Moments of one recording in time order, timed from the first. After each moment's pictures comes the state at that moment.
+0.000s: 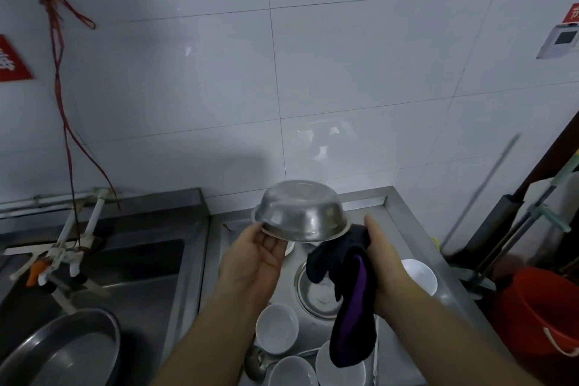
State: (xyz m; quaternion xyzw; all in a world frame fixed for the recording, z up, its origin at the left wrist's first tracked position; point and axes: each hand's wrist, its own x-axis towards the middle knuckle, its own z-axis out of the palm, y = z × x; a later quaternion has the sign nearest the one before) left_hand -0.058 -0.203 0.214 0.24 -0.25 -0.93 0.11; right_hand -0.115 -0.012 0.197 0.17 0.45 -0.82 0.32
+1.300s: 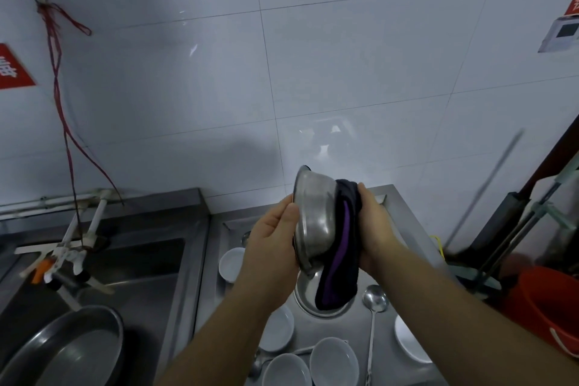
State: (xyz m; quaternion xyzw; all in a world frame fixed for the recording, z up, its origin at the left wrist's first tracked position) left_hand -0.056 -0.145 0.245 0.06 -0.56 -0.81 0.12; right_hand -0.156 -0.011 0.229 0.13 0.52 -0.81 0.24
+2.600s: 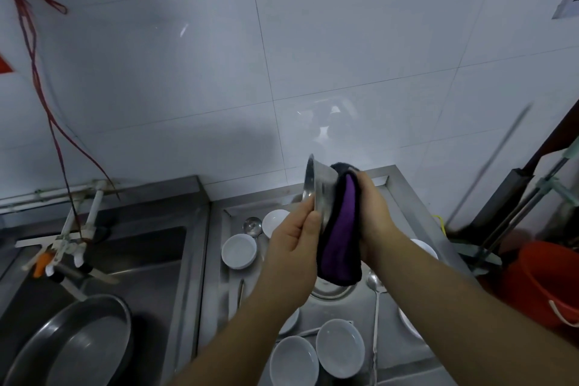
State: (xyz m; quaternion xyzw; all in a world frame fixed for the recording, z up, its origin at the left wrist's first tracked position) left_hand -0.049 -0.132 0.222 0.02 -0.73 -0.67 0.14; right_hand -0.152 -0.025 0.230 0.12 0.47 -0.83 0.27
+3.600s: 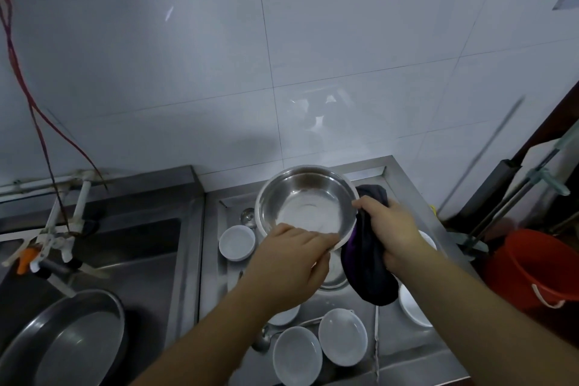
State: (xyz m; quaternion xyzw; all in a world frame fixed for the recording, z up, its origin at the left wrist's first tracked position) left_hand -0.047 -0.195 0.171 -0.20 -0.96 -0.15 0.14; right_hand -0.153 -0.002 0.170 0.13 0.64 -0.74 0.16
